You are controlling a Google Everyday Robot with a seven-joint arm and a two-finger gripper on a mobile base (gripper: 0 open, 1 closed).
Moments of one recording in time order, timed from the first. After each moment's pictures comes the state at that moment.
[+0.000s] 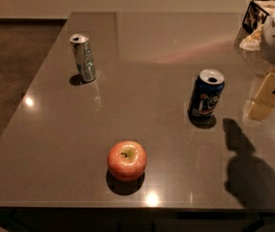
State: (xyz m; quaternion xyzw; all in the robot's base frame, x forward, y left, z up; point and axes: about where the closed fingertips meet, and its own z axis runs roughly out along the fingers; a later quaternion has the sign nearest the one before) arm 0.438 -0.216 0.977 -0.60 0.78 -0.04 0.16
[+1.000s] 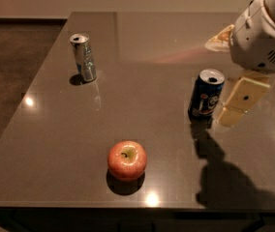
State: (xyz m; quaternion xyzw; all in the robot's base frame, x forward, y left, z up) arm 0.426 -0.151 0.982 -0.65 0.73 0.02 0.21
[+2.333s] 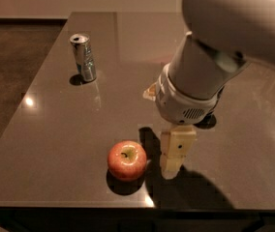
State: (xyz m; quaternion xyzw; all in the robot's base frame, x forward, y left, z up) arm 0.397 -0.051 0.889 -0.75 0.65 0.05 0.14
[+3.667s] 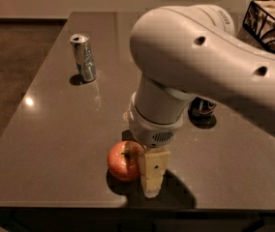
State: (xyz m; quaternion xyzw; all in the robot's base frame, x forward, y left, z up) arm 0.380 -0.014 0.843 -0.78 0.62 0.05 0.10
